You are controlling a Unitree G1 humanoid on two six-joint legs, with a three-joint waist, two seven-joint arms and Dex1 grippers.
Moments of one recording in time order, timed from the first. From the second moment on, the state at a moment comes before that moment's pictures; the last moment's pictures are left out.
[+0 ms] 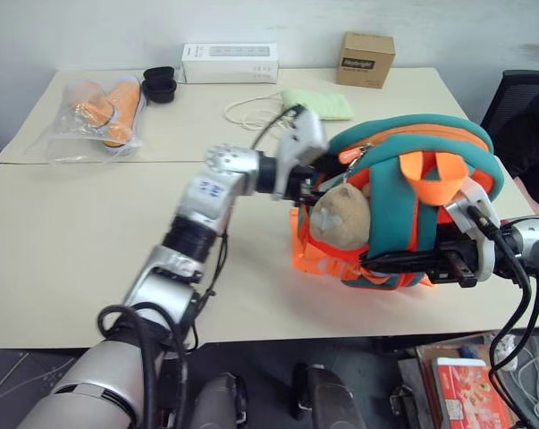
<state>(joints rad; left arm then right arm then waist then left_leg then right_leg) -1.05 0.30 -0.17 0.37 -0.26 0.35 -1.10 -0.39 -1.00 -0.15 -0.31 0.94 0.91 1.26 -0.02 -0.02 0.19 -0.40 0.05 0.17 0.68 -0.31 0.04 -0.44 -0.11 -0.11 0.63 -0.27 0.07</state>
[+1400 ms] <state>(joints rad) -0.94 0.37 -0.15 0.00 -0.44 0.64 -0.93 -0.32 -0.97 -0.22 -0.34 1.01 0.90 1.10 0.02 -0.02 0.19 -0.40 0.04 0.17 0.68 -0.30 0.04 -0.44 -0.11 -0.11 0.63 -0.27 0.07</state>
